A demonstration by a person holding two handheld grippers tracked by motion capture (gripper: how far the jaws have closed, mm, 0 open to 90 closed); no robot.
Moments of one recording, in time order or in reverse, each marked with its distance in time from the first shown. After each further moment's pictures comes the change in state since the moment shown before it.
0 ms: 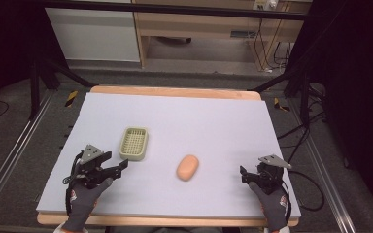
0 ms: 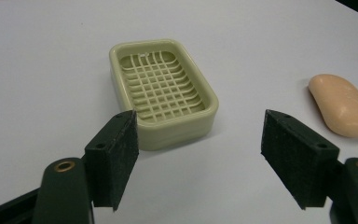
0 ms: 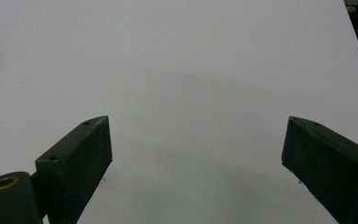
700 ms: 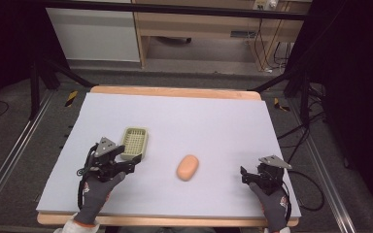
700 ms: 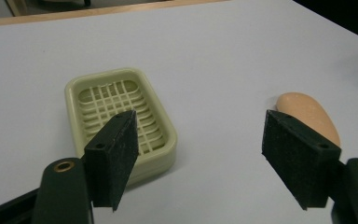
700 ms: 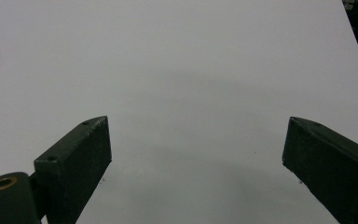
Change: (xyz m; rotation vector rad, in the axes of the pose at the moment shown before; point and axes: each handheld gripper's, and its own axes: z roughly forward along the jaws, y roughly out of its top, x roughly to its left) left arm -0.030 0.028 0.018 -0.006 -0.054 0.054; right arm 0.000 -0.002 0.000 0.009 -0.005 0.006
